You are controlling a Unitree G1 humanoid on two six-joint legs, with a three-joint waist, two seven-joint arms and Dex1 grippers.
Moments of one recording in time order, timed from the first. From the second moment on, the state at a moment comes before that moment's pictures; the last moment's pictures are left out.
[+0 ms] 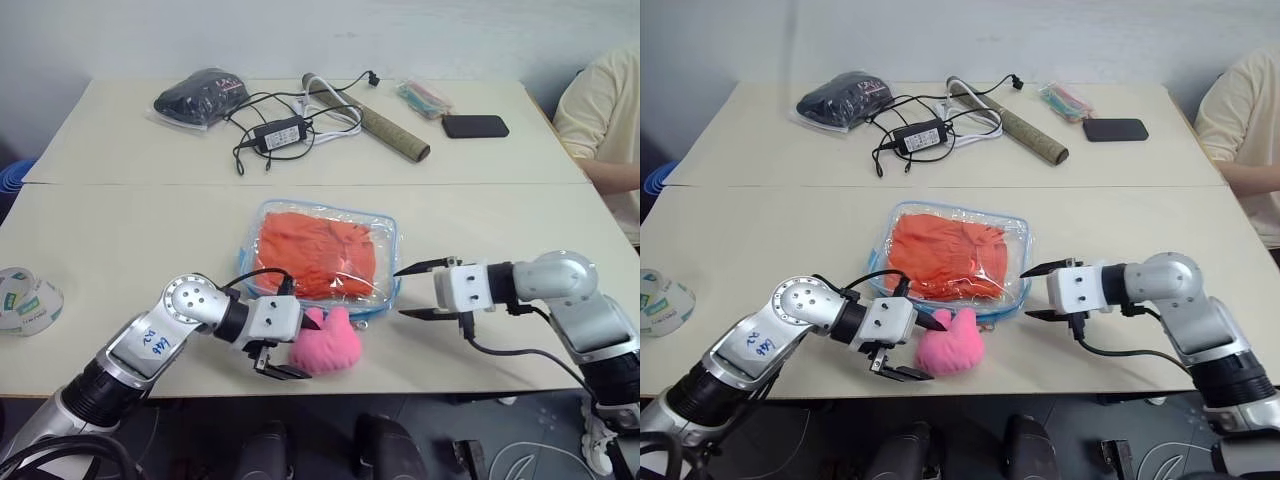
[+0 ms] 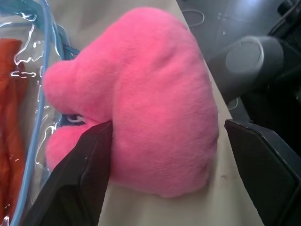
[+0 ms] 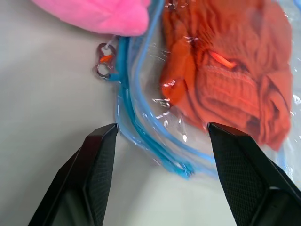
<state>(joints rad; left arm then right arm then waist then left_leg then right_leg) -0.43 0.80 -0.41 -0.31 -0.22 0.33 -1.15 -0.46 -0.83 0.19 0.01 0.07 -0.24 1.23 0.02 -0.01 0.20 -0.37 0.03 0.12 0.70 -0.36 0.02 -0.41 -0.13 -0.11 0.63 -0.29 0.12</state>
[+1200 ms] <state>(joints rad) 0.04 1.00 0.35 -0.21 -0.29 0.38 -1.04 -0.59 -0.84 0.21 0.36 0.10 -0.55 1.35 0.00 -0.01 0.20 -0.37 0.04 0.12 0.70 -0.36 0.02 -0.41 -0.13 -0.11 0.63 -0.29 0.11</state>
